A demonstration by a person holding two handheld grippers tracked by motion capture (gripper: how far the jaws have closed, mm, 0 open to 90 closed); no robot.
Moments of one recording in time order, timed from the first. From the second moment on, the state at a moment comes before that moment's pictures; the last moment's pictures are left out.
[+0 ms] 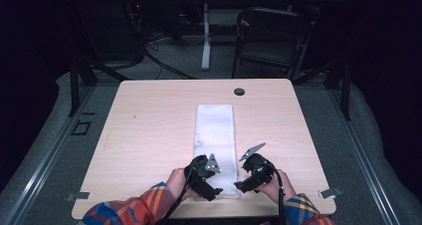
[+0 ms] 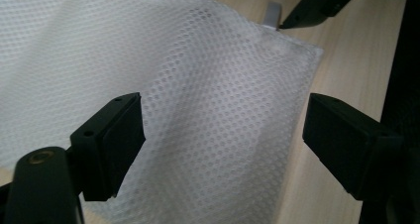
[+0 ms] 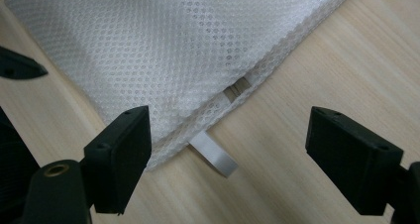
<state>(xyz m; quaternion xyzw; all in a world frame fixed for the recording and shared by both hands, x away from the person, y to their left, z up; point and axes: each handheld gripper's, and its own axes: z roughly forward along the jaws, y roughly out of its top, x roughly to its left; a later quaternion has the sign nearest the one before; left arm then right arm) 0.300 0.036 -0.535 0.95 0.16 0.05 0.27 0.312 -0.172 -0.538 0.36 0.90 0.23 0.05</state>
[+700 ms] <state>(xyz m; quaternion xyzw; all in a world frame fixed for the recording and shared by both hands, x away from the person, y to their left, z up) 0.302 0.029 -0.556 0.96 0.14 0.04 0.24 0.312 -0.171 -0.539 0.36 0.90 0.23 0.05</state>
